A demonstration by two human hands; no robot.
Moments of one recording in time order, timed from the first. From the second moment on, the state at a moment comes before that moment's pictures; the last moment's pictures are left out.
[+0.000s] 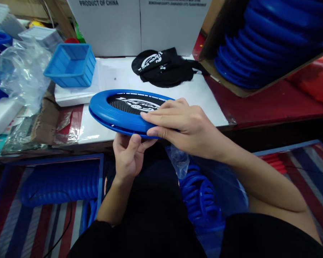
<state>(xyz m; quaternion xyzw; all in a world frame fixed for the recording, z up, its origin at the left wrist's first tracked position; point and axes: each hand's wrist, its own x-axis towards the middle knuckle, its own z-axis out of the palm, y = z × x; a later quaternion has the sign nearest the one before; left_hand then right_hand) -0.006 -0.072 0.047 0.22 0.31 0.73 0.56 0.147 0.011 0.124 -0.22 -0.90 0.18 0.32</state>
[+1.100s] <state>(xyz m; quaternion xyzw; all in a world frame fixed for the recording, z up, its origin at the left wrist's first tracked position) -0.005 -0.074 0.053 0.18 0.30 0.73 0.58 0.149 0.005 0.127 -0.22 -0.92 0.16 0.30</state>
